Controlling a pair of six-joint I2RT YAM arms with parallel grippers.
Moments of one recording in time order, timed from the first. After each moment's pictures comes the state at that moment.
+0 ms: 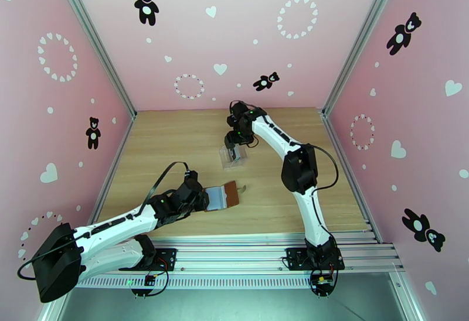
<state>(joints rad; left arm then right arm) -0.84 1.09 0.51 -0.36 -0.14 -0.91 0.54 2.32 2.19 -1.14 -0.16 0.15</state>
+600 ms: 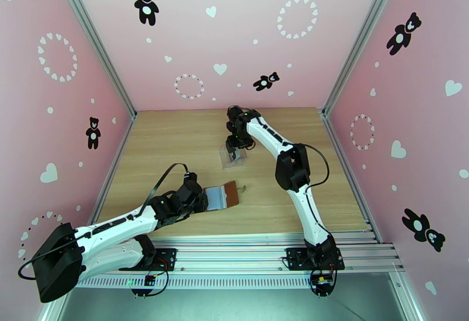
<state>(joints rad) -0.84 1.09 0.49 -0.36 -0.14 -0.91 0.57 2.41 2.29 -1.23 -0.06 0.14</state>
